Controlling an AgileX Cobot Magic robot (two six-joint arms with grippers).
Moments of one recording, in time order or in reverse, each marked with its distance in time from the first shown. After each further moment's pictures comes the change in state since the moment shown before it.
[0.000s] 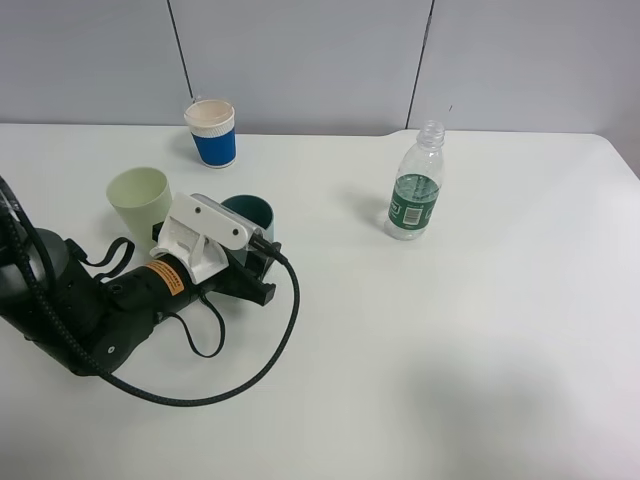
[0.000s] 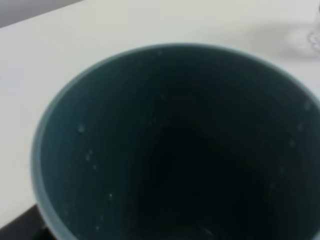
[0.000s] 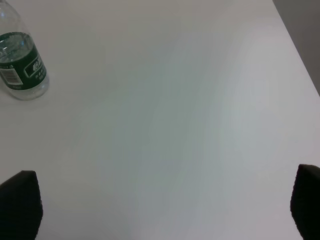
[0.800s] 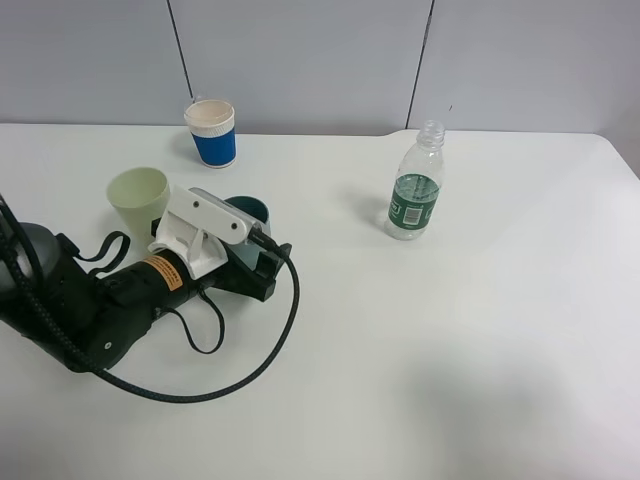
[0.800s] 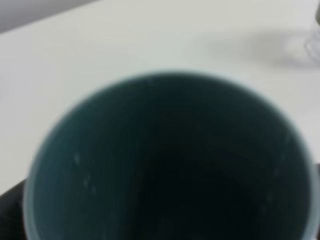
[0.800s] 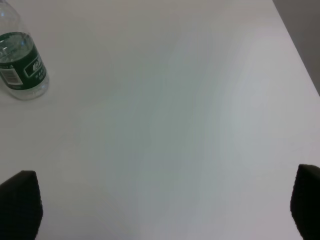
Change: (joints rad) left arm -0.001 -0.047 0.004 0.002 0.025 0.000; right arm 0.000 0.000 0.000 0.000 0.000 0.000
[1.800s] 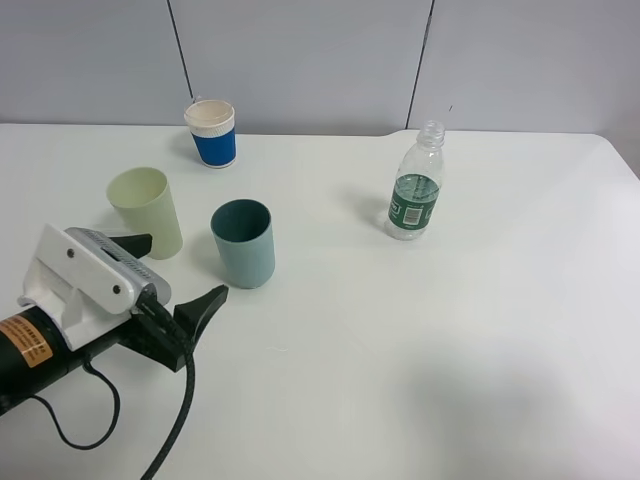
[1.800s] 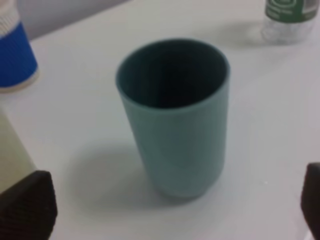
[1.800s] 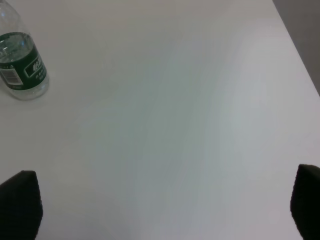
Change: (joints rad) left arm -0.225 -0.446 0.405 -0.231 0.001 0.115; right arm 0.000 0.000 0.000 0.000 0.000 0.000
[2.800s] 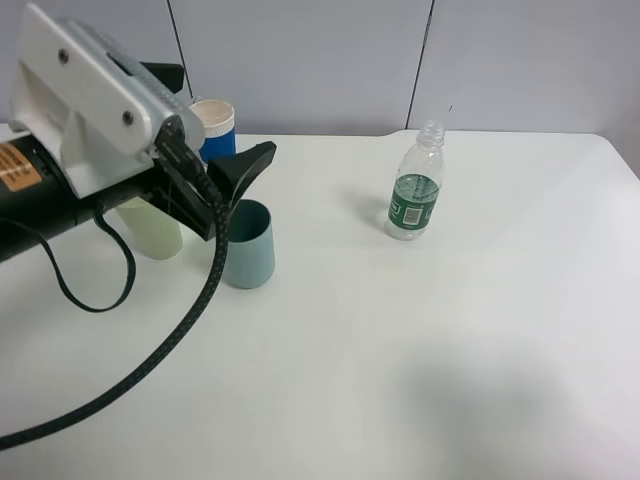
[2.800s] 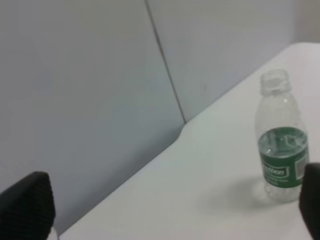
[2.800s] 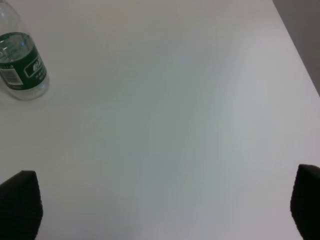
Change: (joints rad) left arm 0.121 -0.370 -0.428 0.134 0.608 0.375; right arm 0.000 0.000 0.000 0.000 0.000 0.000
